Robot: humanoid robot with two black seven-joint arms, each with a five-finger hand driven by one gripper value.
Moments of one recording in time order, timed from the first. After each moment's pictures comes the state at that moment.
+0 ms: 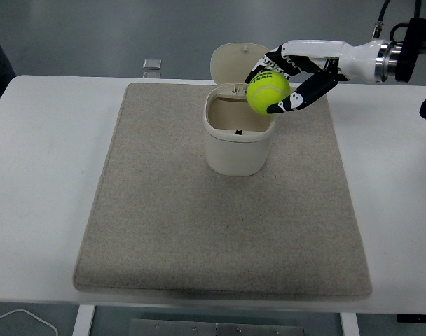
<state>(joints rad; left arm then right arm) 0.04 0.00 -0.04 -0.12 0.01 -0.05 -0.31 1.38 -0.56 0.15 1.12 -0.87 0.41 0.22</state>
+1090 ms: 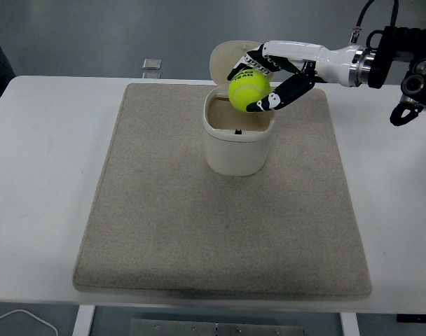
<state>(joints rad) 0.04 0.00 -0.04 -0.12 0.01 -0.05 -0.31 1.36 -0.48 0.14 1.10 -0.87 0.30 0.22</state>
